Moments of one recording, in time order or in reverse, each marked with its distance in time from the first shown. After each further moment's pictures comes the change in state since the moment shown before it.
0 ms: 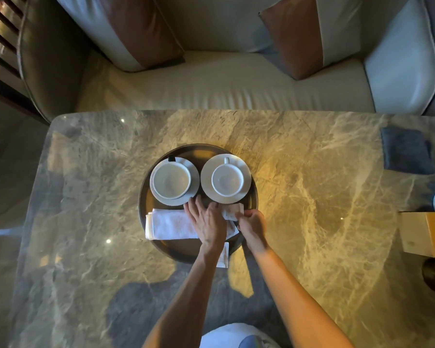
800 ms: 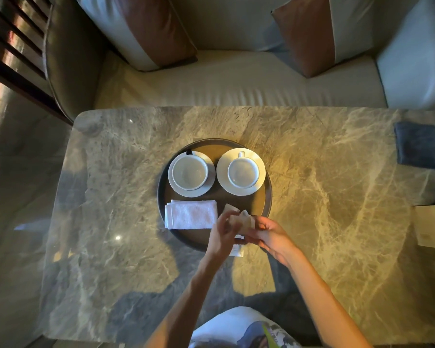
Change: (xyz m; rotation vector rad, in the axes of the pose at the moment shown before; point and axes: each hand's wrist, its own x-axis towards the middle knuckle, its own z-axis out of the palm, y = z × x) left_hand -0.052 -0.042 -0.051 -1.164 -0.581 -0.079; right_hand -0.044 0.019 -0.040 0.399 -0.633 0.100
